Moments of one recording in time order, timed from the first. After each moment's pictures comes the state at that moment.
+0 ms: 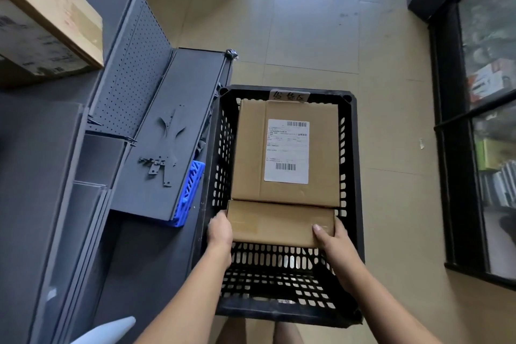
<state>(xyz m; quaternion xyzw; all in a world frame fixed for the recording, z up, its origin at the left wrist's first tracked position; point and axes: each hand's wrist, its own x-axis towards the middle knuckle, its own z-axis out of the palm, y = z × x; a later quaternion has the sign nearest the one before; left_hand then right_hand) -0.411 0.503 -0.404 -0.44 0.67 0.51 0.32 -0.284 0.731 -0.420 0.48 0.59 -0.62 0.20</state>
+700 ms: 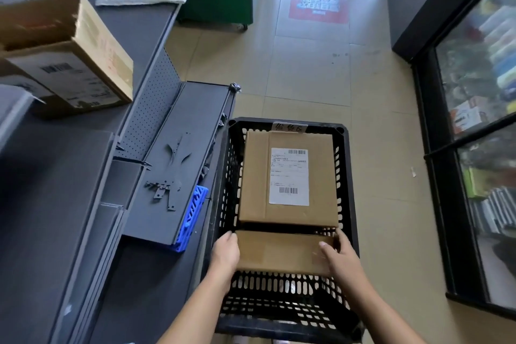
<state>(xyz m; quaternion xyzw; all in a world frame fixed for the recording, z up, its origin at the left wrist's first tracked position) -0.403 0.496 -0.371 -0.31 0.75 0.46 0.36 -0.297 0.724 -0.365 0.45 0.69 -0.55 0.15</state>
